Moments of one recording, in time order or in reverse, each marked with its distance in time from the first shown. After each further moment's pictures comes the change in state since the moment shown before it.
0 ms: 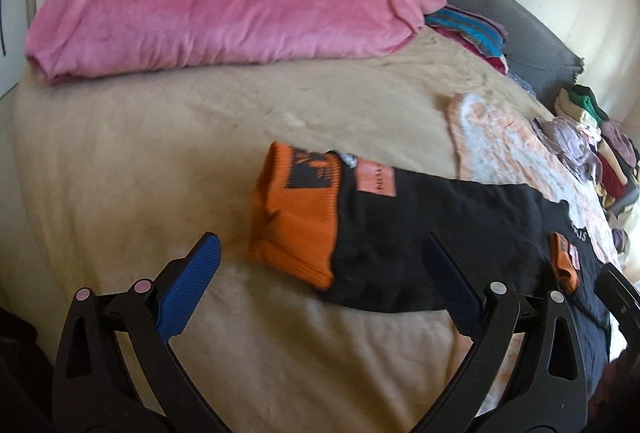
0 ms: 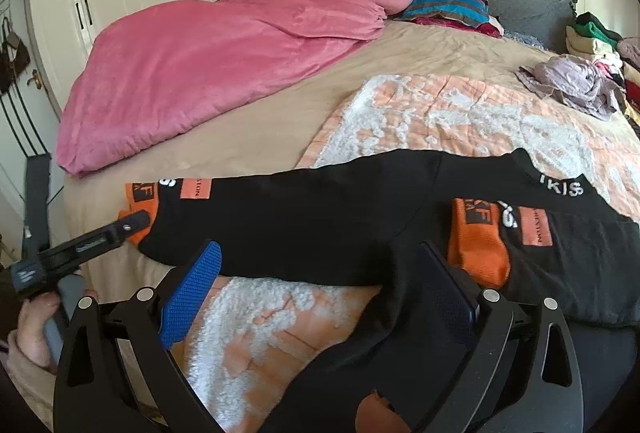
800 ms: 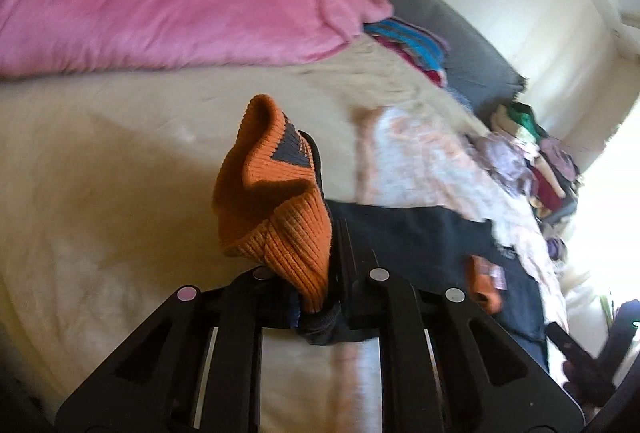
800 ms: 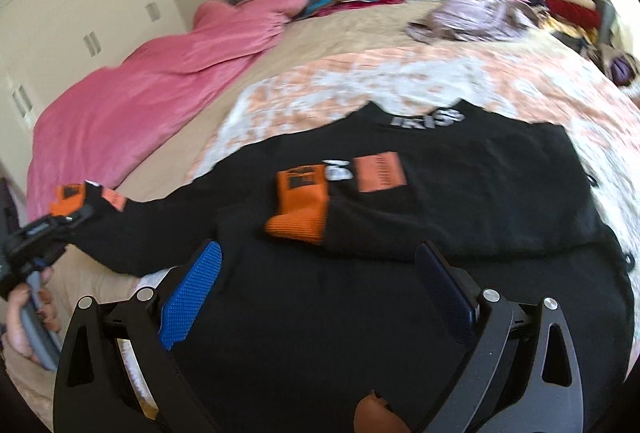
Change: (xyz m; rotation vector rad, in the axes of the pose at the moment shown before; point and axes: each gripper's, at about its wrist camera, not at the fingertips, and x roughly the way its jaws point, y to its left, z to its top) left arm -0.004 -0.054 0.021 -0.013 -0.019 -0.293; right arm -0.063 -0.142 -0.046 0.322 -0.040 -0.130
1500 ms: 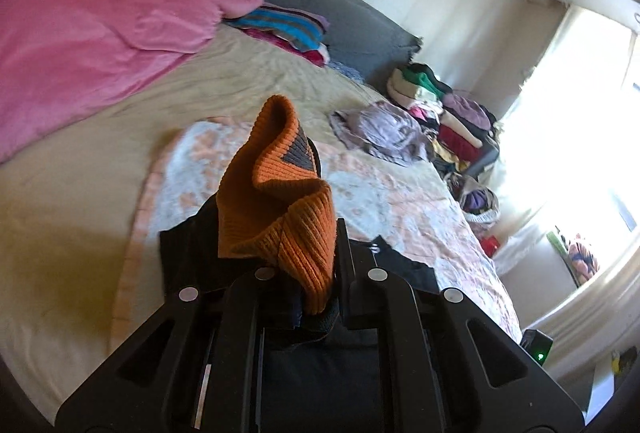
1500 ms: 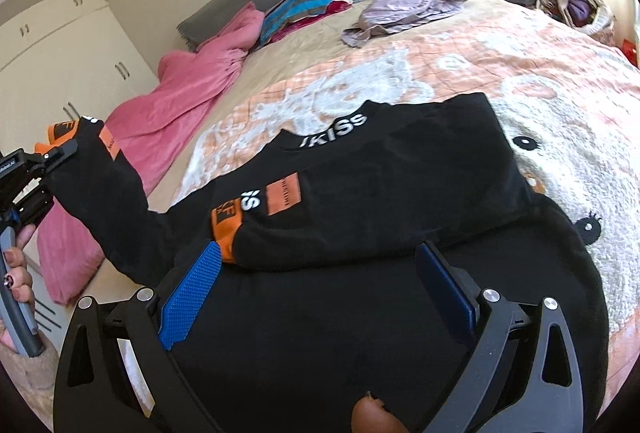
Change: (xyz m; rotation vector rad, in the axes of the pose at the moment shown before) left arm 0.012 -0.208 0.022 0.223 0.058 -0.293; right arm -0.039 -0.103 -0.003 0.217 -0.068 0.017
